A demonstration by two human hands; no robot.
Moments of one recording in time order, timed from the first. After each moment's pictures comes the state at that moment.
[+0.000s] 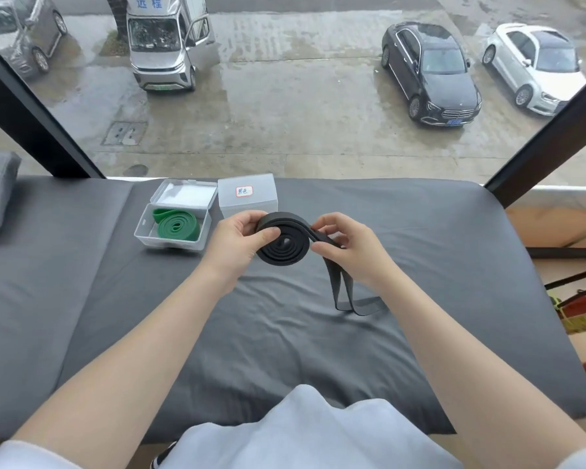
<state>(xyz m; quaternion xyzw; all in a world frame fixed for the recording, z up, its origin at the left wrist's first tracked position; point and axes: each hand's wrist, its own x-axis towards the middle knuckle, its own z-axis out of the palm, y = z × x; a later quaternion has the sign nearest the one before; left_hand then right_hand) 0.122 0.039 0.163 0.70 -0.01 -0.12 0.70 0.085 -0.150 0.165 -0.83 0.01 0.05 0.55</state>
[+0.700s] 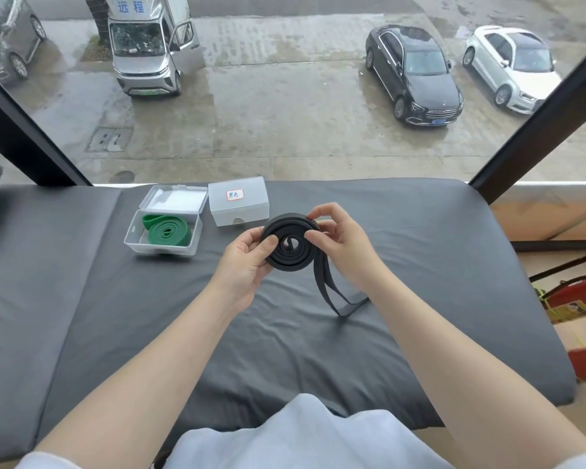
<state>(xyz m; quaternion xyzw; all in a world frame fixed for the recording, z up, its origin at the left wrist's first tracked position) 0.104 0.025 0.149 0.54 0.07 -0.21 0.81 0.084 -0.140 0.166 -0.78 0.03 0.02 0.62</state>
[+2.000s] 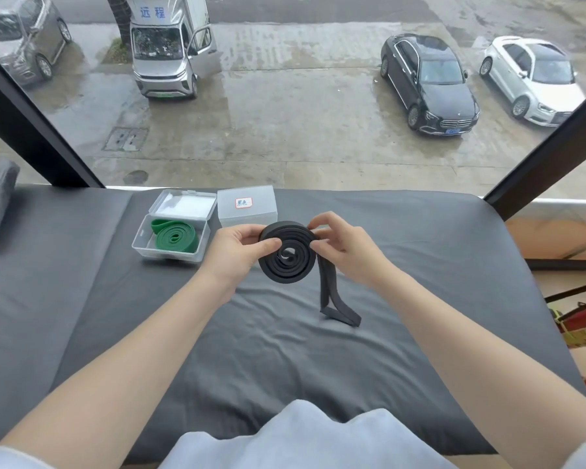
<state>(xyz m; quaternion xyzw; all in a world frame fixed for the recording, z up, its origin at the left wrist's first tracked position) 0.133 0.036 0.174 0.73 0.01 -0.13 0.68 0.113 -0.155 0.168 -0.88 -0.05 0.07 0.46</state>
